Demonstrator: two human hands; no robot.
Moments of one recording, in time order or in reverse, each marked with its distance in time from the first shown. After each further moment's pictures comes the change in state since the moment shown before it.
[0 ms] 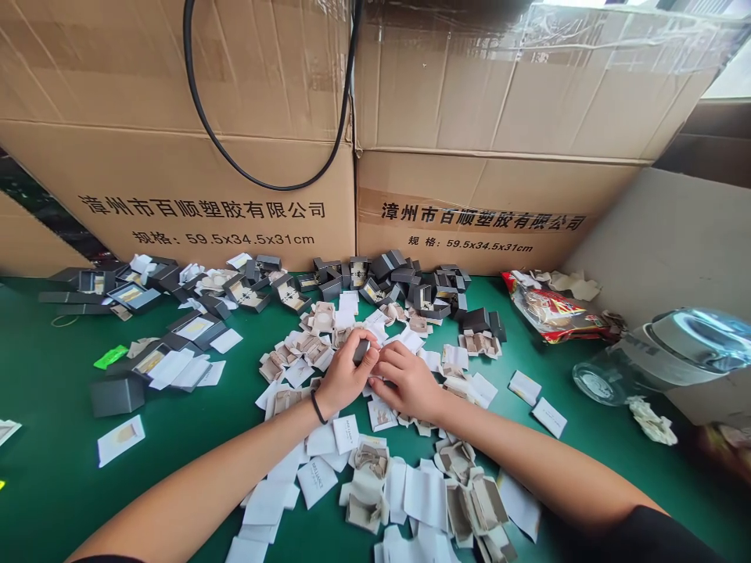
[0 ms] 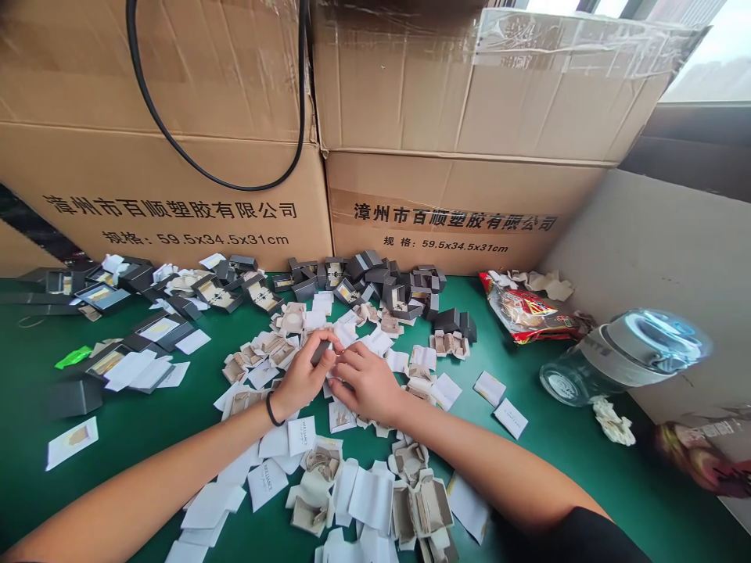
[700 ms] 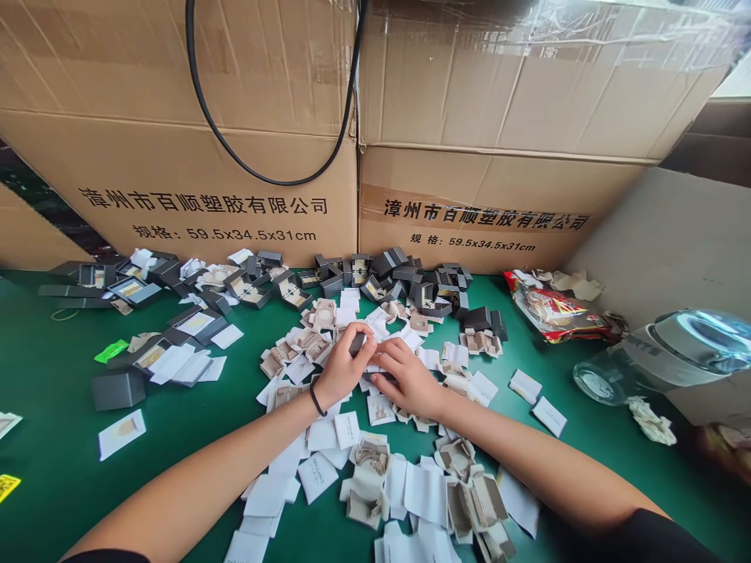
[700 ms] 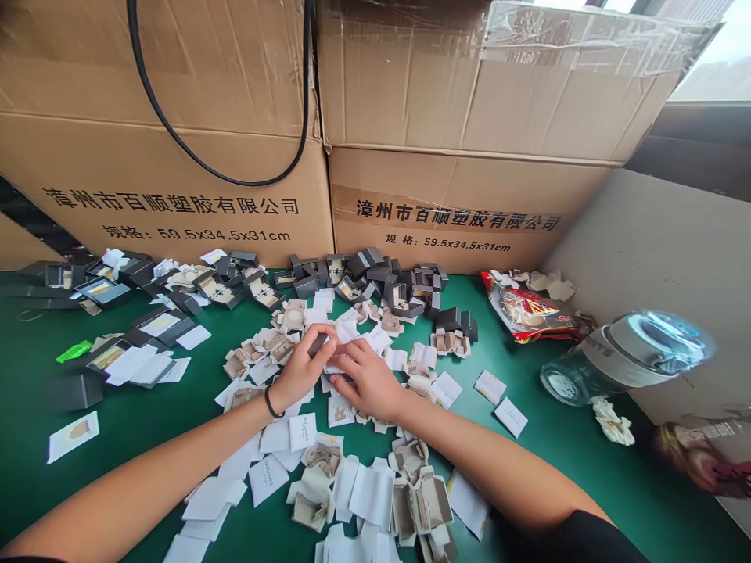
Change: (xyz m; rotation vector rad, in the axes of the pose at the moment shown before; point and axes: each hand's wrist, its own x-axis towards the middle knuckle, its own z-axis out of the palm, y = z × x) left_hand 0.007 0.000 -0.004 -0.027 0.051 -0.100; right_hand 0.002 0.000 -0.002 0.142 -0.082 0.067
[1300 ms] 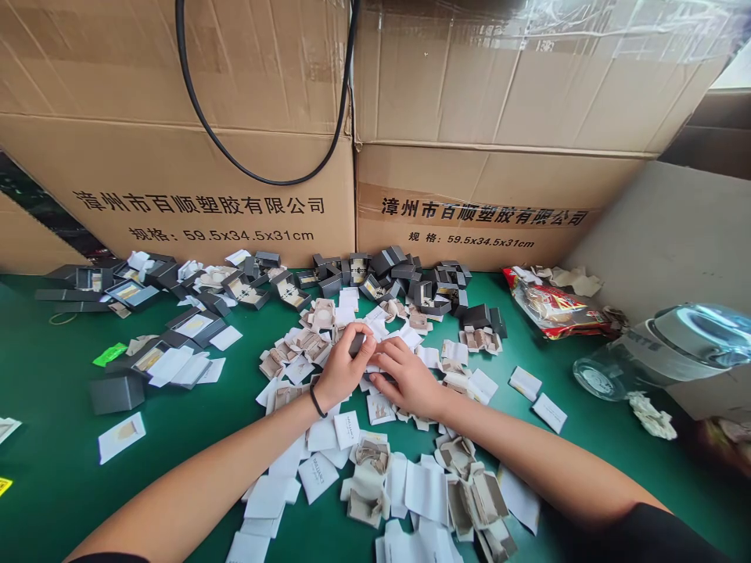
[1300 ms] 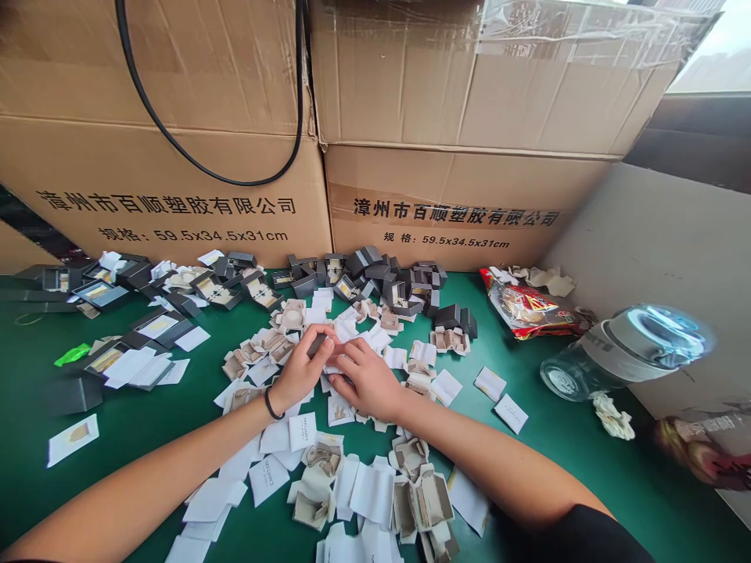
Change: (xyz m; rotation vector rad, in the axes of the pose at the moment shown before) left_hand -0.001 0.000 0.002 0.005 0.013 0.024; right_hand -0.001 0.000 0.001 -0.019 0.001 0.001
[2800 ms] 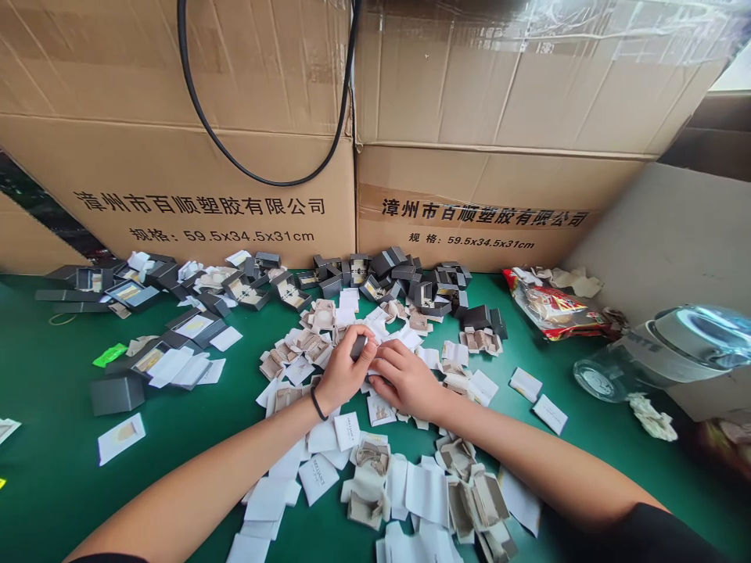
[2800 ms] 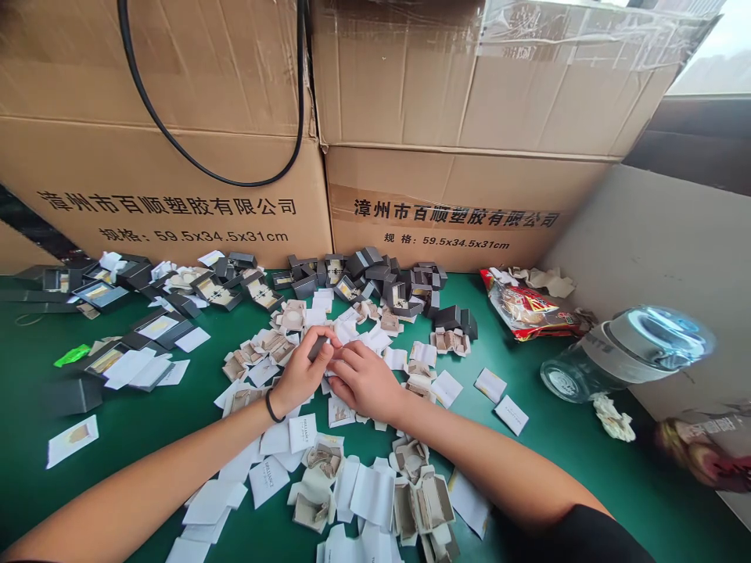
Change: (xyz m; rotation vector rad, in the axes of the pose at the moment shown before) left_hand -0.003 0.001 0.001 -0.018 -0.025 0.025; right_hand 0.003 -0.002 0.001 -0.112 0.063 -0.114
